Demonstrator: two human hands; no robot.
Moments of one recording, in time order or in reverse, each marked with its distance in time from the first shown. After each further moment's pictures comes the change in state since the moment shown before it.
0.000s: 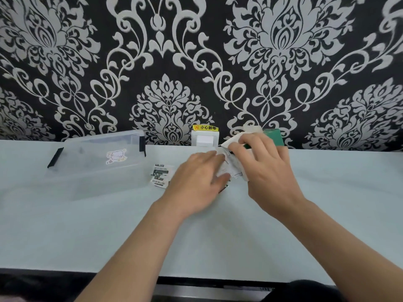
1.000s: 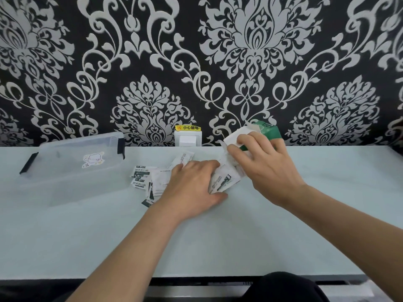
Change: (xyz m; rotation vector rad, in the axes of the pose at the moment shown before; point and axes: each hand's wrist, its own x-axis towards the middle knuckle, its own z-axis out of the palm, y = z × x) left_hand 0.005 0.028 0.019 0.094 -0.105 -0.038; right_hand -0.012 0.057 0.002 -0.326 0.144 -0.198
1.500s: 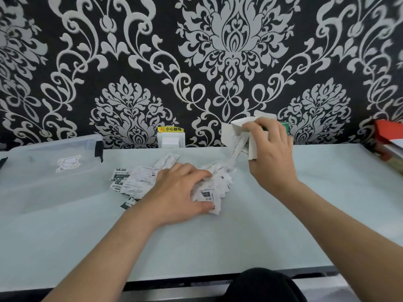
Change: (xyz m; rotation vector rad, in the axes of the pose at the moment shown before) left_hand -0.006 0.001 0.001 -0.042 -0.091 0.114; right_hand -0.010 0.030 0.007 0.343 0.063 0.479
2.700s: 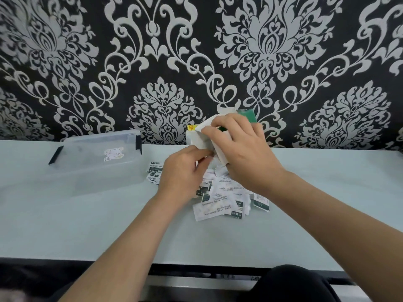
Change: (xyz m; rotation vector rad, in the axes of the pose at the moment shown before) left_hand -0.010 -0.024 -0.018 -0.180 0.623 -0.051; right_hand 0.022 -0.102 -0.010 -0.033 -0.159 -0.466
